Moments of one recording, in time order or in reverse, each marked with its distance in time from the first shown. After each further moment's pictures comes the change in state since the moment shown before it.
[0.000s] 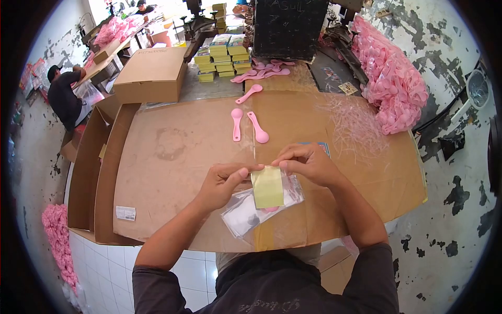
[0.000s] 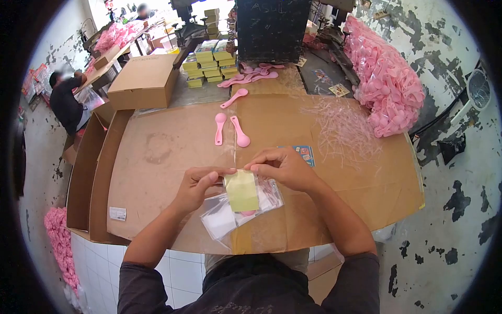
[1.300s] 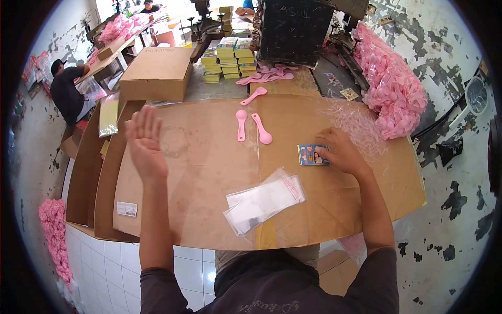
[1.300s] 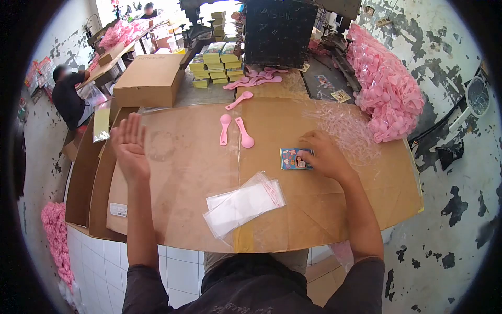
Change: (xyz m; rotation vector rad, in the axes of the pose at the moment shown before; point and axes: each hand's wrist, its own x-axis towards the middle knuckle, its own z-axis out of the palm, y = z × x) left_hand -0.004 0.066 -0.097 -0.238 0.893 0.577; right_hand -0.029 0.013 -0.080 -1.048 0.297 -0.140
